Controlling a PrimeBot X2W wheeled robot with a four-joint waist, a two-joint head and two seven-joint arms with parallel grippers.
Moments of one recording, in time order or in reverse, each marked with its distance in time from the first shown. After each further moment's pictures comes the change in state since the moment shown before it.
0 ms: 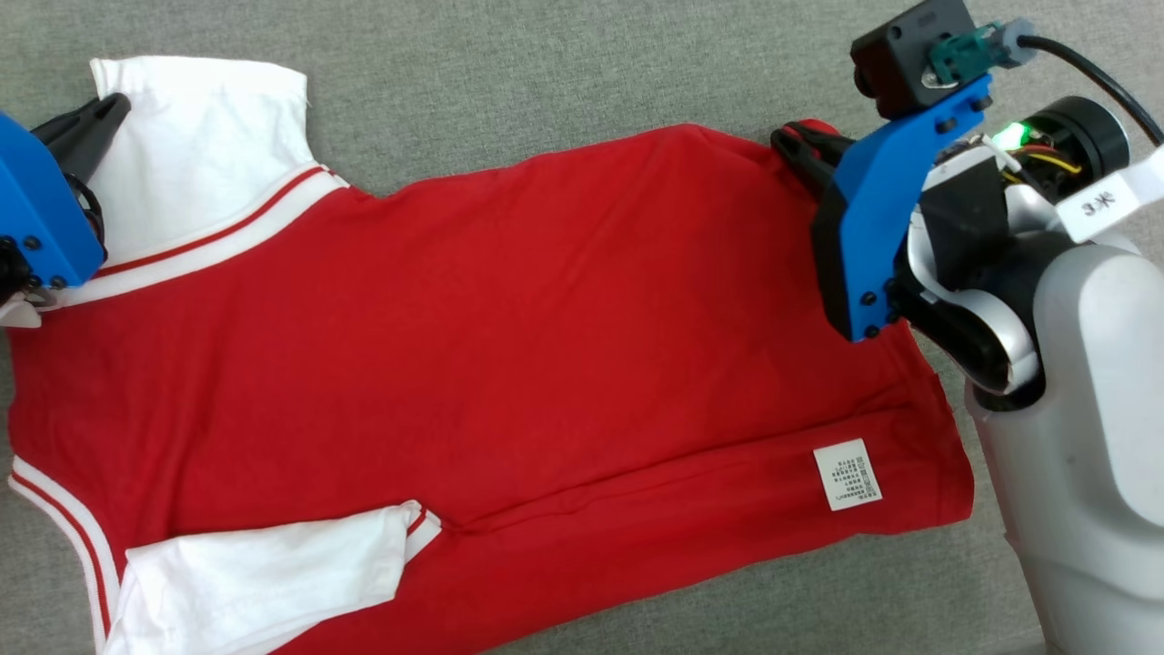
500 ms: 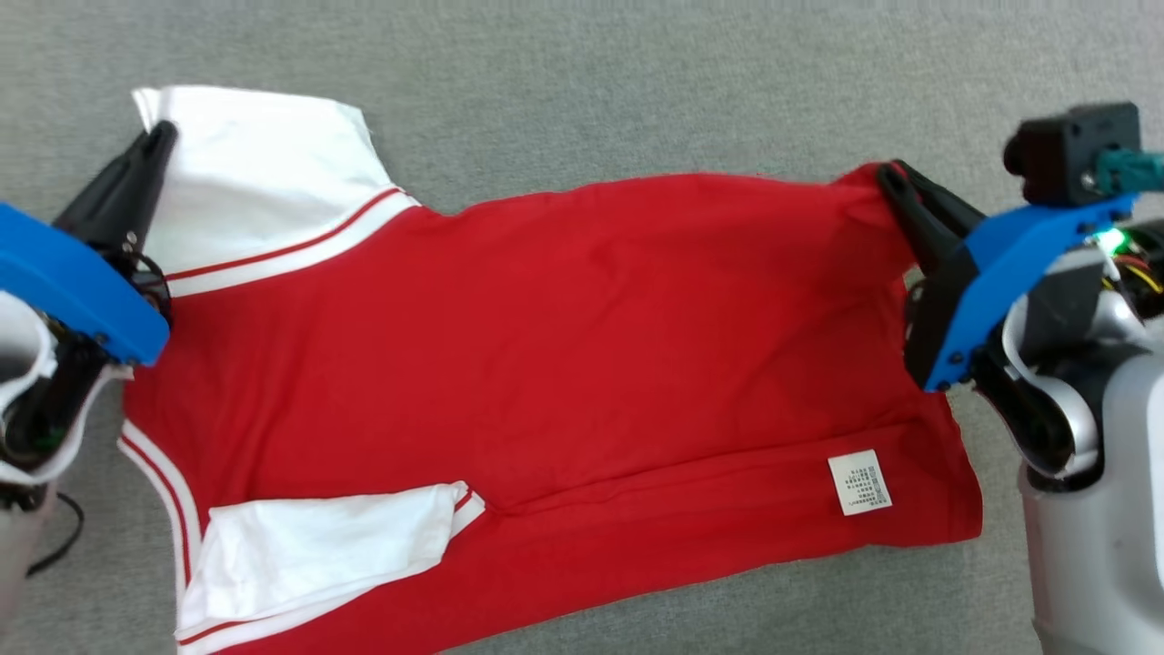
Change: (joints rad) left arm 0.179 -0.088 0.077 -0.036 -0.001 -0.072 -0.364; right arm 0.221 0.057 -0.219 -0.073 -0.041 0.000 -0.217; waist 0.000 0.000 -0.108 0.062
